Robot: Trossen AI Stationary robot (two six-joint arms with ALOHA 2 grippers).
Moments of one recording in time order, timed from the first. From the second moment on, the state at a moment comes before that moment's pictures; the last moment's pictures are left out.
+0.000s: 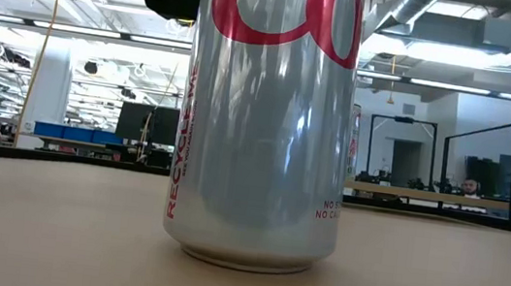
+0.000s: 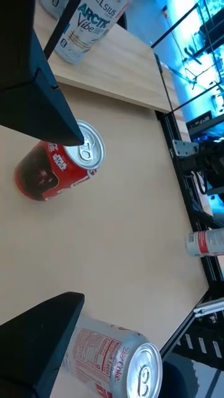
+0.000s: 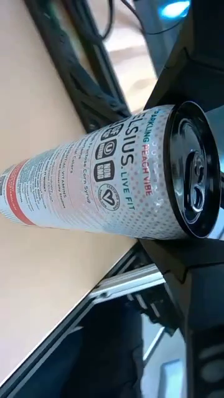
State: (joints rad) left arm -0.28 1.16 0.65 0.20 -0.24 0.17; right arm 0.78 1.46 1.31 -1.47 -0.33 1.33
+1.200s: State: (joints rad) left arm -0.28 1.16 0.65 0.19 -0.24 0.19; right arm 0.03 1.21 1.40 -1.57 -0.02 0.58
